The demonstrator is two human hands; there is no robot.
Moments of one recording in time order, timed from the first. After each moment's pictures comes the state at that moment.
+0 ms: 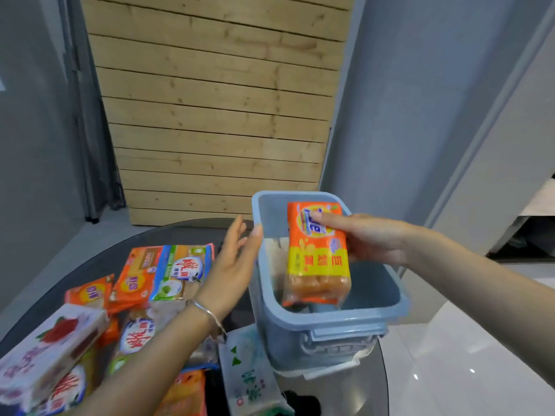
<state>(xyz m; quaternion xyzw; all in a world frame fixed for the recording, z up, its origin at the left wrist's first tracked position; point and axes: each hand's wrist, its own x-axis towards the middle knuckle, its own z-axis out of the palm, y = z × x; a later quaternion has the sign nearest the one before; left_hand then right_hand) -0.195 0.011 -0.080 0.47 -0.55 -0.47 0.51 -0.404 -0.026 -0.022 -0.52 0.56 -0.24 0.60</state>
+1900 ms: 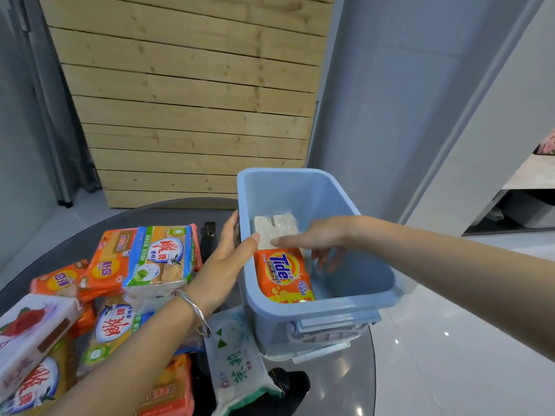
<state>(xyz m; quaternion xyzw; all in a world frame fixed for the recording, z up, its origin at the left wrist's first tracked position) -0.200 0.012 -0.102 0.42 -0.54 -0.58 0.45 -0.377 -0.044 -0.064 -0.59 0.70 0.10 0.38</state>
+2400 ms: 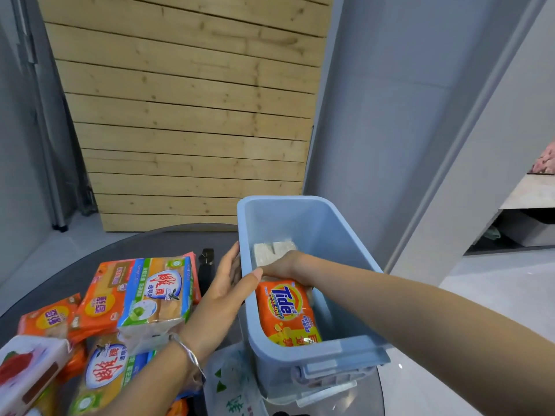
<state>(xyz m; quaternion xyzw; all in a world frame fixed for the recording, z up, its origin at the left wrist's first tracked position) -0.196 0.008 -0.107 0.40 -0.51 -0.60 0.47 -0.342 -0.096 -0.121 -0.51 0.76 -0.01 0.40</state>
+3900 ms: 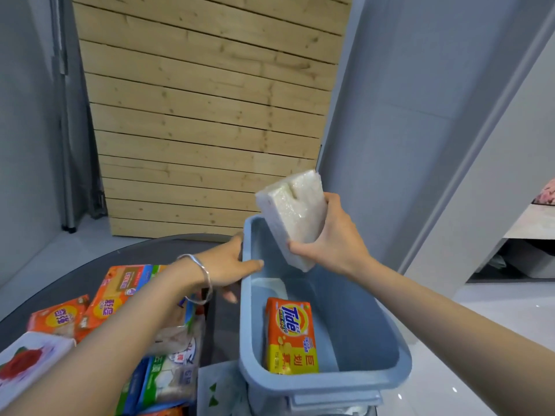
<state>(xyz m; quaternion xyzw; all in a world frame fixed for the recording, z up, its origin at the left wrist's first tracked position) -0.178 -0.054 -0.056 0.51 -0.69 -0.48 0.17 -0.384 -0.055 -0.040 -0.71 0.59 -0.37 0.09</state>
